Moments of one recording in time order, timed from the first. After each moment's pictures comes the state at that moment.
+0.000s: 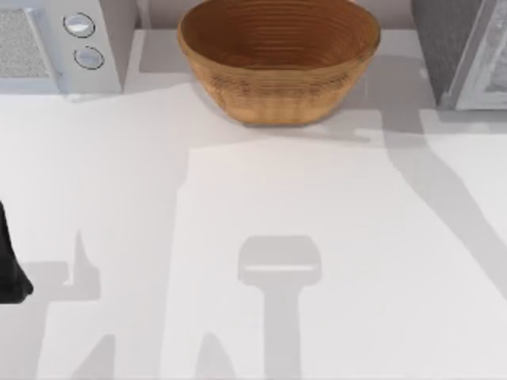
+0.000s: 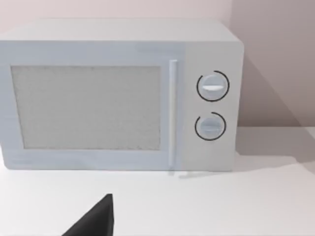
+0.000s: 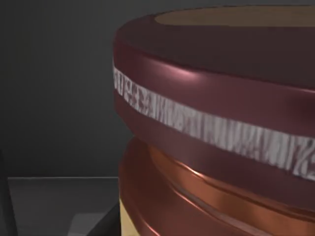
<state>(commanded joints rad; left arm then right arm) 0.00 0.00 0.00 0.00 0.00 0.00 0.54 1.47 2.16 -0.68 0.56 0.01</state>
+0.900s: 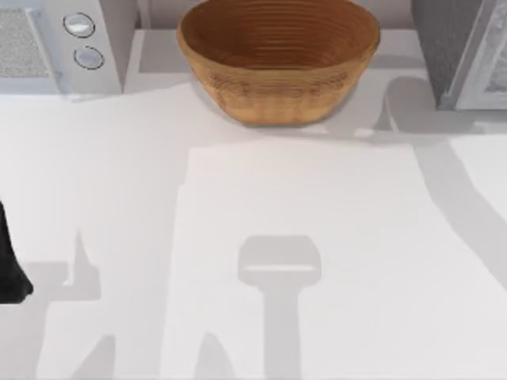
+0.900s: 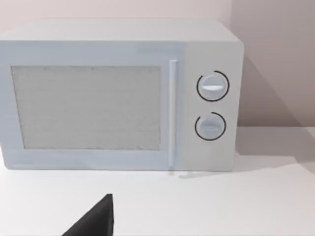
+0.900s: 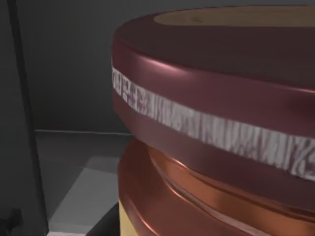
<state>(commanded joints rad) 0.00 0.00 0.00 0.00 0.00 0.00 0.45 1.17 1.78 -0.57 0.35 0.01</state>
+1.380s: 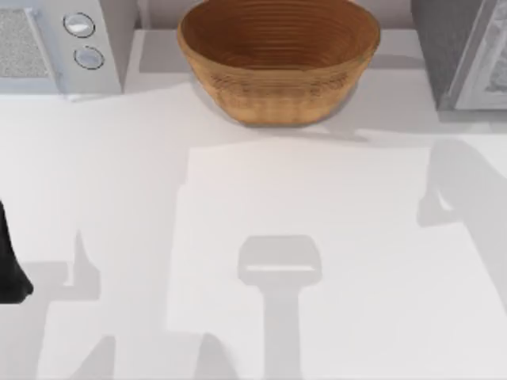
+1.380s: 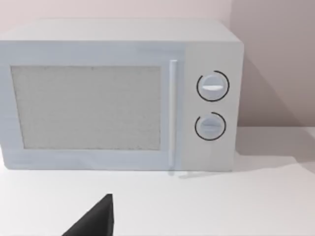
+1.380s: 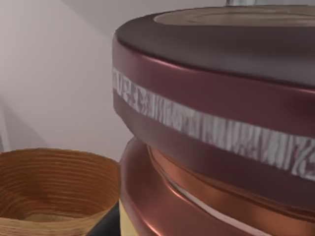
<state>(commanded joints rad) 0.00 0.00 0.00 0.00 0.00 0.00 0.23 0.60 0.84 -0.30 0.07 0.01</state>
